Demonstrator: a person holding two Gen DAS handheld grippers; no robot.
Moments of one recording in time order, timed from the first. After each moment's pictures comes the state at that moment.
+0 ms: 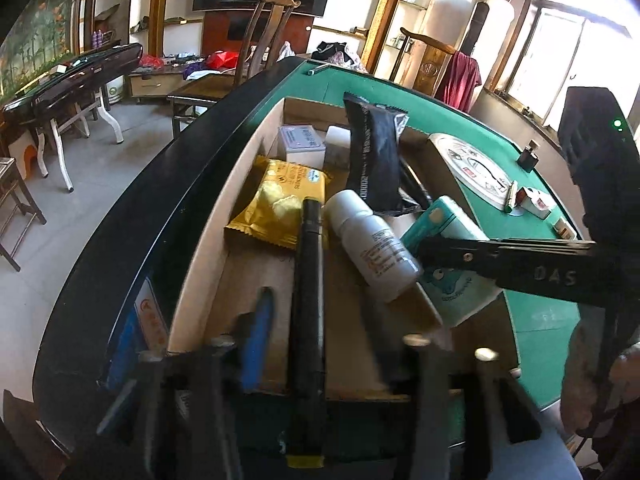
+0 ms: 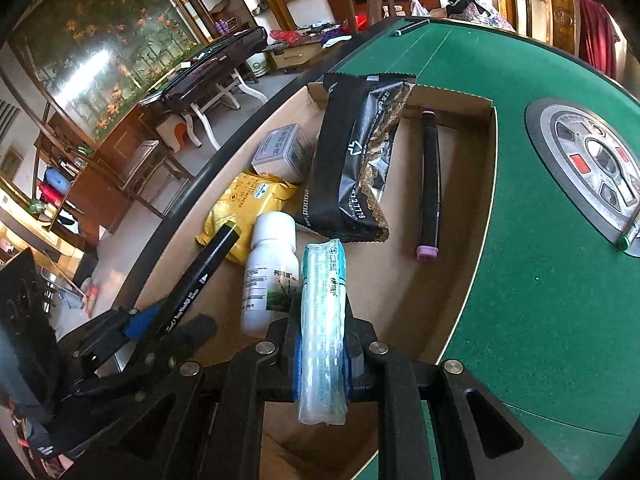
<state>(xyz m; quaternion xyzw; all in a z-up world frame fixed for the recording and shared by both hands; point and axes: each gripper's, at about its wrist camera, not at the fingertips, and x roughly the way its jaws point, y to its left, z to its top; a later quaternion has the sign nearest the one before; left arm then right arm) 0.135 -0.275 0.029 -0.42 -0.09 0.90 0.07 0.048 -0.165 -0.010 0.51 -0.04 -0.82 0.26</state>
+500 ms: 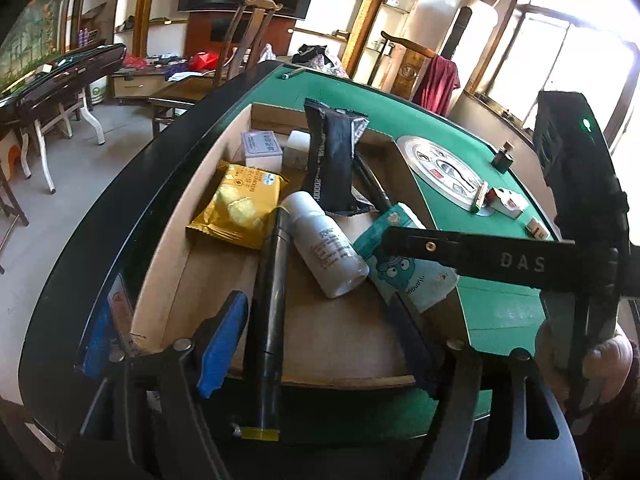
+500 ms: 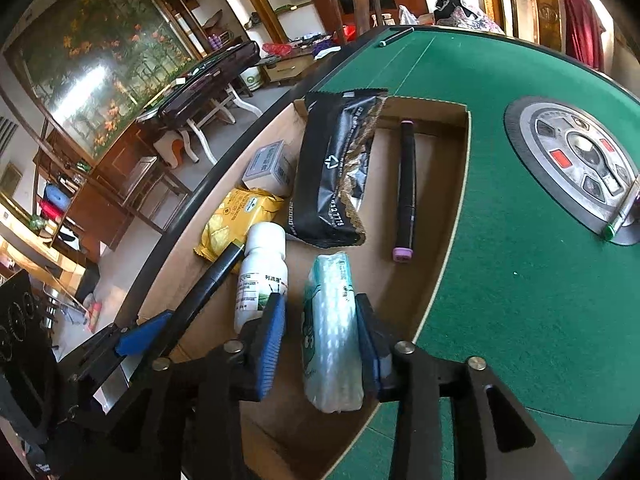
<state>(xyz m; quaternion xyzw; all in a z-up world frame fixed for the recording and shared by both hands) 0.145 -0.257 0.041 -0.41 -0.10 0.90 0.10 0.058 -0.142 0.002 0.49 -0.06 -0.83 0.25</state>
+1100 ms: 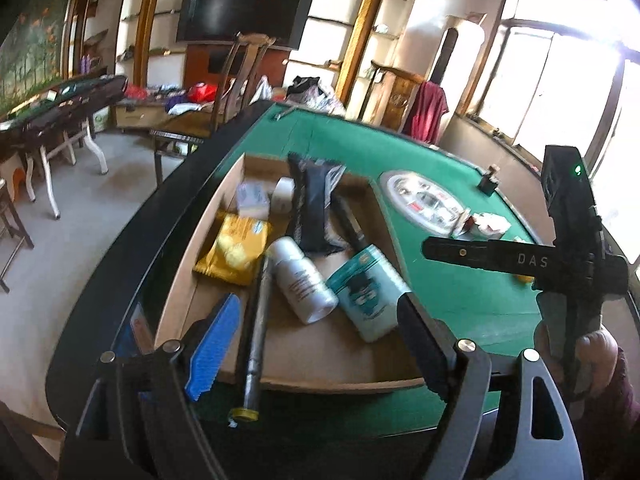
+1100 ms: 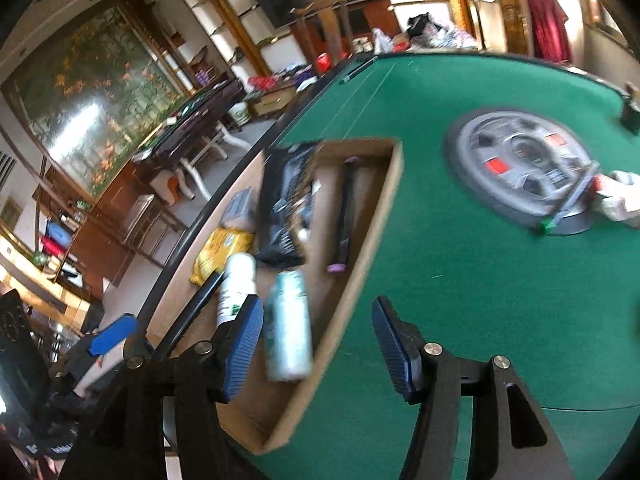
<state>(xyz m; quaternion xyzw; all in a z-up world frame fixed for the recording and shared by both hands) 0.170 -0.248 0.094 -0.36 -0.09 0.92 0.11 0.075 -0.078 0.040 0.45 -0.11 -0.86 0.22</state>
